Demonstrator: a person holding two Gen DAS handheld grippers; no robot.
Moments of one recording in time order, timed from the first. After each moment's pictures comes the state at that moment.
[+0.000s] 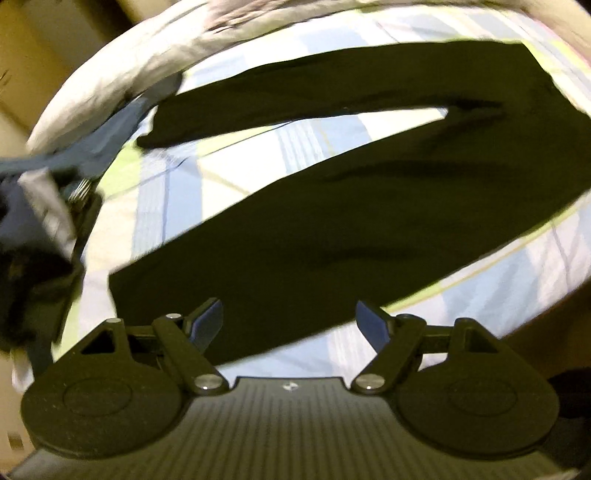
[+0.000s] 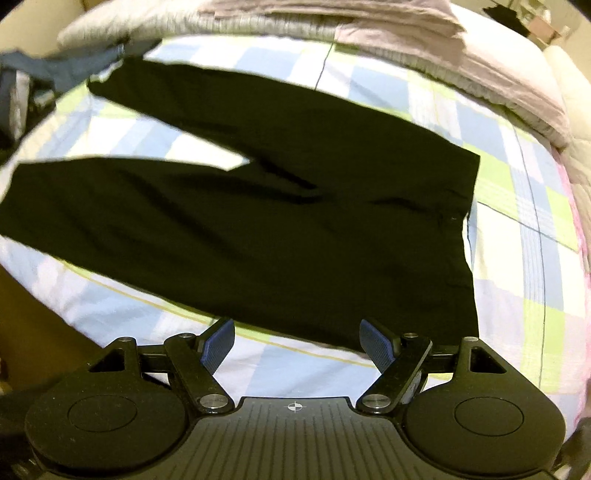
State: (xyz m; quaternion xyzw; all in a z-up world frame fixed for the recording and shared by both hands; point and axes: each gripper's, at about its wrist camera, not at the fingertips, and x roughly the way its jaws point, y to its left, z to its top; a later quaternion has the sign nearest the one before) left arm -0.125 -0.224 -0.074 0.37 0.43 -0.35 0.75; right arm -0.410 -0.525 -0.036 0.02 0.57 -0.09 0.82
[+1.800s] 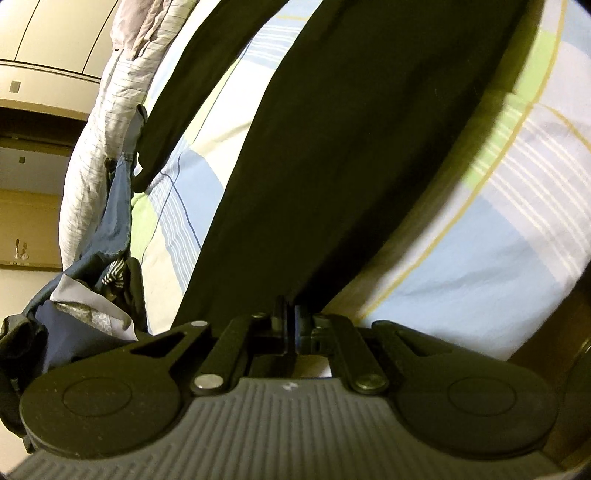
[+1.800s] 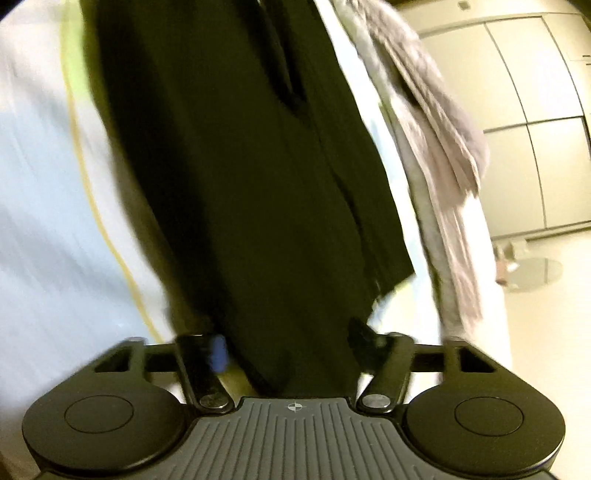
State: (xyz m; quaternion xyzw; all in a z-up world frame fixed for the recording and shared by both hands) left arm -0.093 -0.175 -0.221 0.64 0.27 -0.31 0.65; right arm -0.476 -0.607 -0.276 -0.48 0.46 -0.10 0.74
